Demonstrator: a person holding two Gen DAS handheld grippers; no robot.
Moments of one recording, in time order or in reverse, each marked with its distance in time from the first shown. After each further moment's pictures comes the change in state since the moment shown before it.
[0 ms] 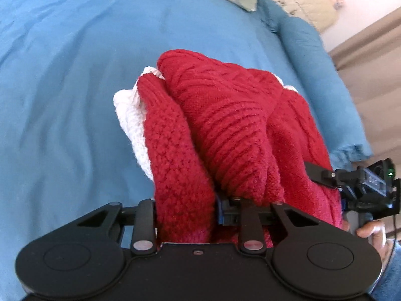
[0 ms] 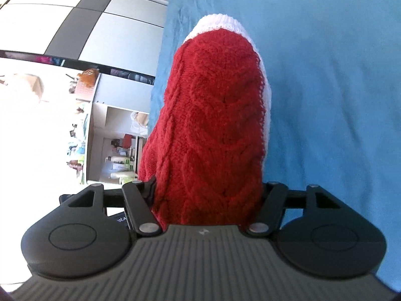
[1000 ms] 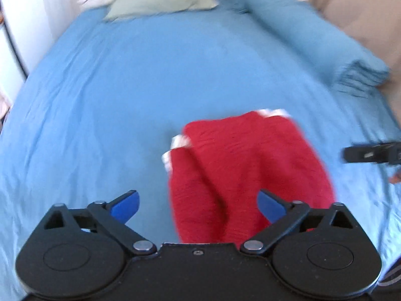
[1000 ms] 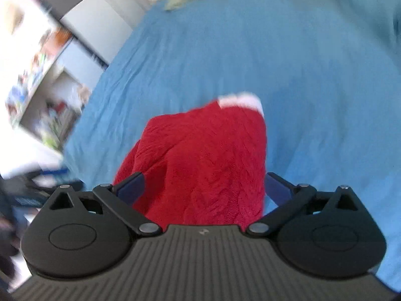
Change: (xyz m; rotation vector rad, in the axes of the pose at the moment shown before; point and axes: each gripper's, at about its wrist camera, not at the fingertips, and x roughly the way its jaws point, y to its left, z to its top) left arm -0.070 -0.169 -0.142 0.418 -0.094 0.361; right arm -0.199 0.033 -0.122 -0.442 -0.133 -0.490
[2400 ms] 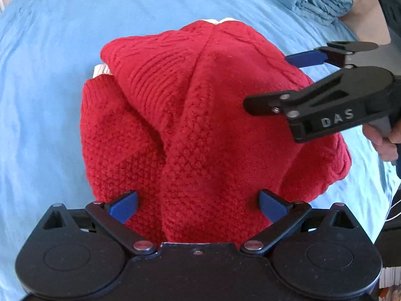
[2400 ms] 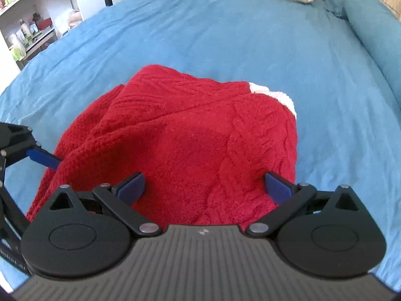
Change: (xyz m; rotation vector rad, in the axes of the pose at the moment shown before) left arm 0.135 -0.017 -0.044 0.171 0.212 -0.175; right arm 0.110 0.067 -0.043 -0.350 0.021 -0.218
